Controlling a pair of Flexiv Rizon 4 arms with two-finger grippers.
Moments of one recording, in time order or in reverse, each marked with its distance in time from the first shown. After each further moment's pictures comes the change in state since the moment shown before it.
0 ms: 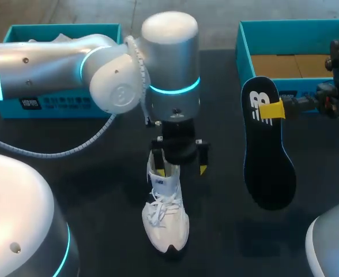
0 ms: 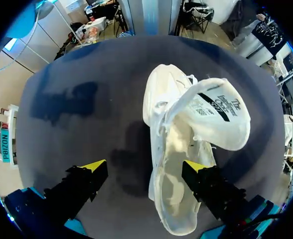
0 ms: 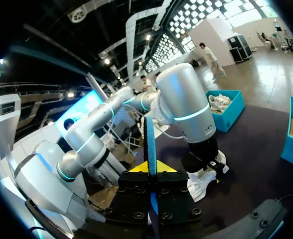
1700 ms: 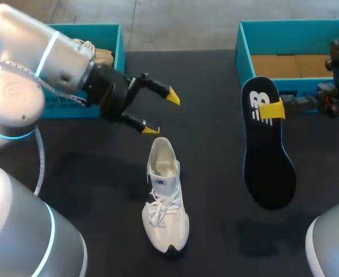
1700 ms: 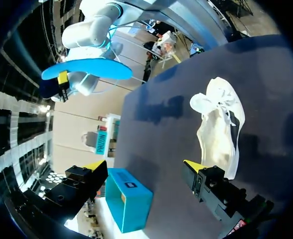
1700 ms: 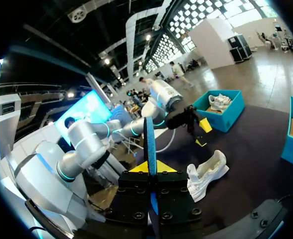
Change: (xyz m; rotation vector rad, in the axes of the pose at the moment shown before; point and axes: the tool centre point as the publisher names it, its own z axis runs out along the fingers) left arm 0.019 0.028 -0.154 0.092 -0.951 0.016; right arm 0.000 0.000 0.000 -0.001 0.000 0.000
